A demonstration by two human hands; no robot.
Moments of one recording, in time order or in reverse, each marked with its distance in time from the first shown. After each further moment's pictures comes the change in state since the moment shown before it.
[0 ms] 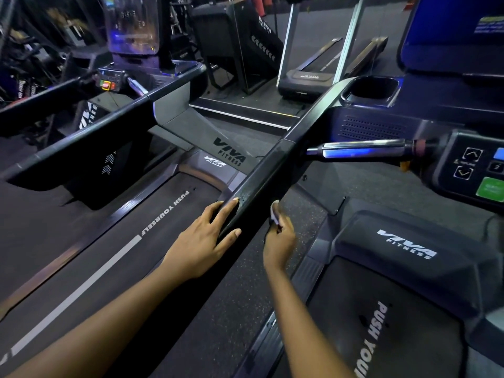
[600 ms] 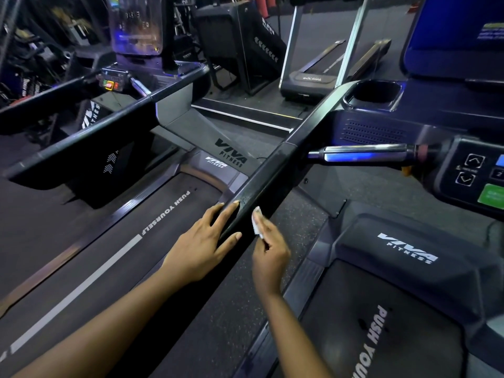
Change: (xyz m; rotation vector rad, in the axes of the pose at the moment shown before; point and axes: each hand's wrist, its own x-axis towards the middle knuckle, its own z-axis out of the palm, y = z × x) left_hand -0.001 0.004 -0.001 0.014 0.011 -0.014; right_hand -0.036 -0.026 -0.014 -0.043 -0.137 -0.361
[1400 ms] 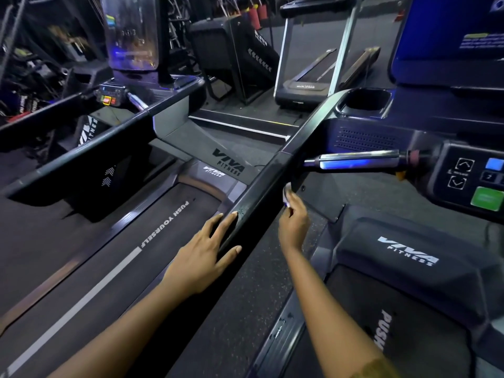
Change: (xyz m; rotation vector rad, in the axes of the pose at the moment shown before) left_hand -0.001 0.000 -0.002 0.020 -0.004 0.009; right_hand 0.089 0.058 0.007 -0.095 0.110 0.091
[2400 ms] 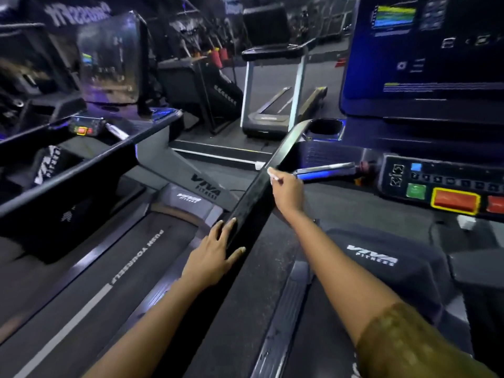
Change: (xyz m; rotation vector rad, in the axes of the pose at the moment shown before) left_hand -0.002 0.001 -0.002 -0.058 -0.016 0.031; right_hand 0.050 -0.102 -0.027 -0.349 -0.209 0.017
